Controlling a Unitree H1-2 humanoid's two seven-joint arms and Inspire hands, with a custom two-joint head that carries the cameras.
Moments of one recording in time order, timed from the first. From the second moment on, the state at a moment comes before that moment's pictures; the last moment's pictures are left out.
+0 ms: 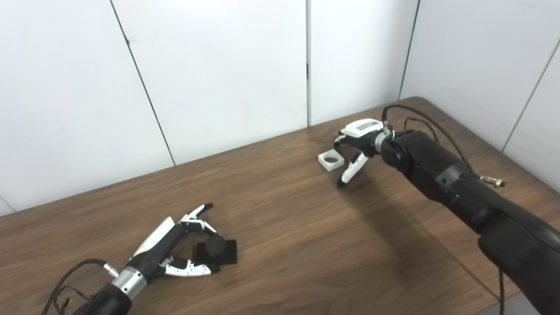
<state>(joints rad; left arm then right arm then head) -0.53 0.32 -0.46 0.55 0.20 -0.40 -0.29 -0.74 -0.67 0.42 0.55 -0.87 0.10 0.41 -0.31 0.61</state>
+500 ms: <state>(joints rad) -0.51 0.33 -0.46 0.51 0.20 -0.37 -0.29 -0.77 -0.65 0.45 0.61 -0.86 0.07 0.39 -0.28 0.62</state>
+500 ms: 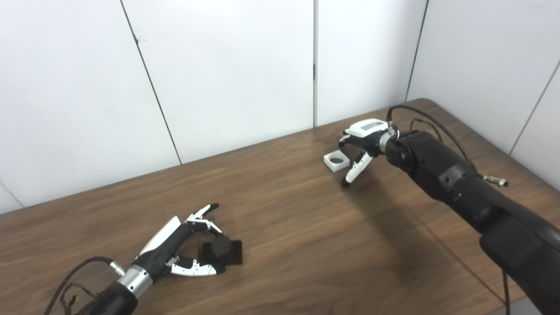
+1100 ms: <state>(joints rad) -0.50 0.33 -0.46 0.48 0.20 -0.34 -0.29 -0.80 -0.63 0.46 0.67 -0.85 0.05 0.36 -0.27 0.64</state>
